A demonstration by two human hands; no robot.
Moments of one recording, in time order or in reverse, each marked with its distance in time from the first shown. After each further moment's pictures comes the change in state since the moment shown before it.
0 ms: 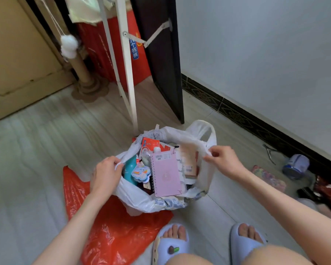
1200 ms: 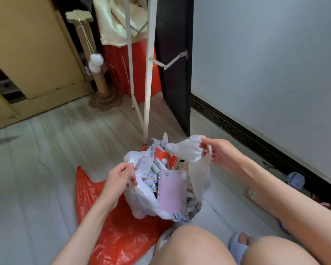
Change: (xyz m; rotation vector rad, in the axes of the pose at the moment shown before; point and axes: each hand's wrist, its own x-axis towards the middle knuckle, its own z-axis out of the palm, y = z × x) left_hand -0.052 0.025 -0.050 -0.887 -0.182 -0.273; right_hand -0.011 -0.079 -0.026 0.666 -0.205 0.221
